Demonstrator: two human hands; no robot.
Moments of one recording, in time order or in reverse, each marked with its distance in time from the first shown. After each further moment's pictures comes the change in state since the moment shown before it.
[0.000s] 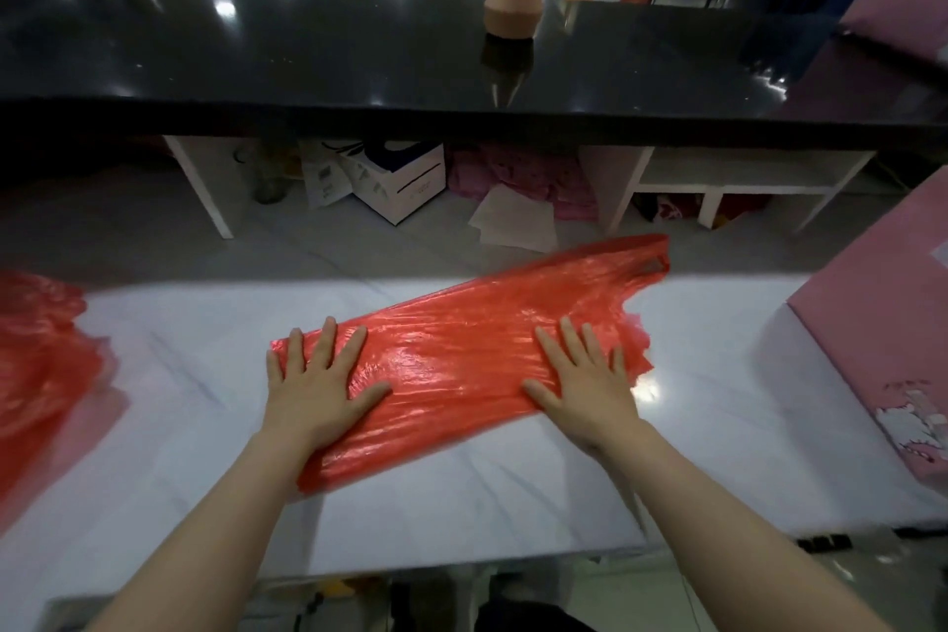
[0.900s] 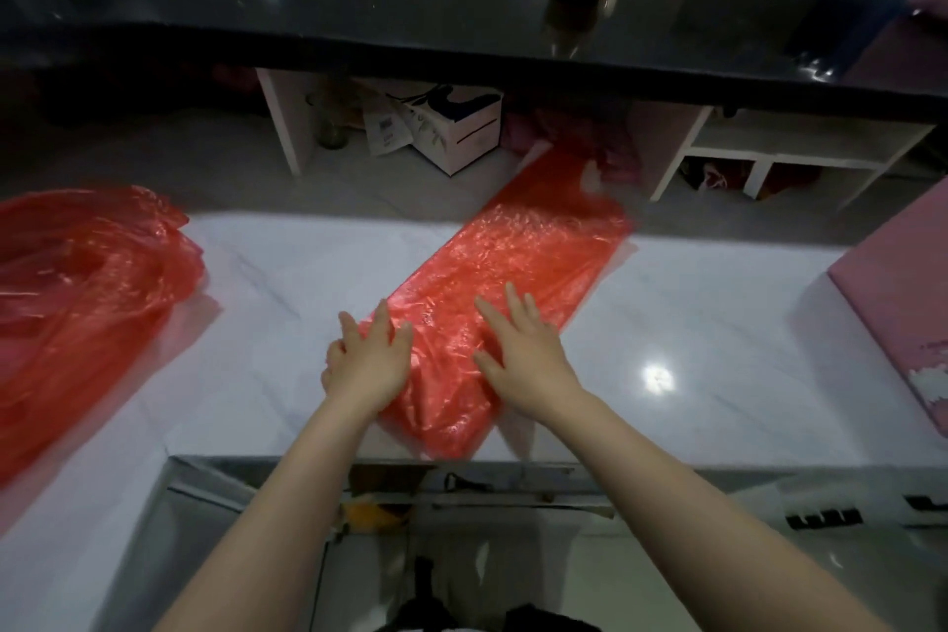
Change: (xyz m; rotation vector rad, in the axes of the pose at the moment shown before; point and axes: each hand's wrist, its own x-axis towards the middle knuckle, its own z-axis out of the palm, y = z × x) left_hand -0.078 0.017 -0.019 -0.521 -0.117 -0.373; right_hand -0.054 -0.139 -0.011 0.203 -0.012 -0.226
